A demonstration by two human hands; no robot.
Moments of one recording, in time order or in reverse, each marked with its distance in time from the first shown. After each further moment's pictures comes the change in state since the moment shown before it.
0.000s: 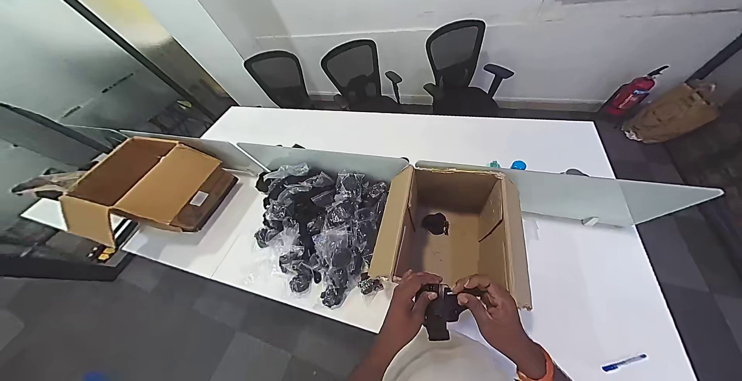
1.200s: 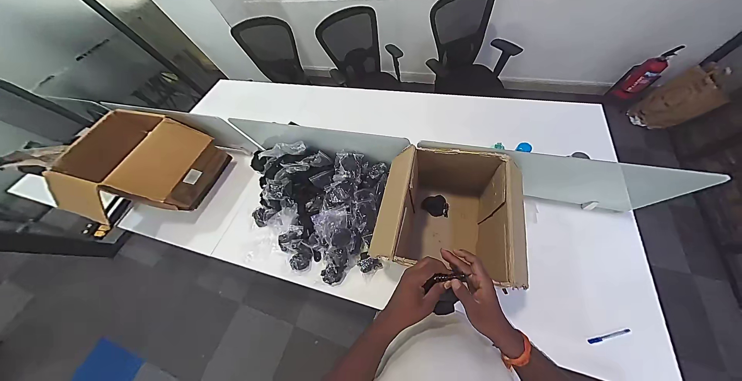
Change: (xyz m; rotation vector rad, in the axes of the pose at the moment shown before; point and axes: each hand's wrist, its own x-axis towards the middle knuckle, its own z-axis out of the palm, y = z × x) left_hand 0.002 0.007 0.007 -0.042 -0.135 0.046; right_hand -0.020 0.021 0.026 0.126 0.015 0.204
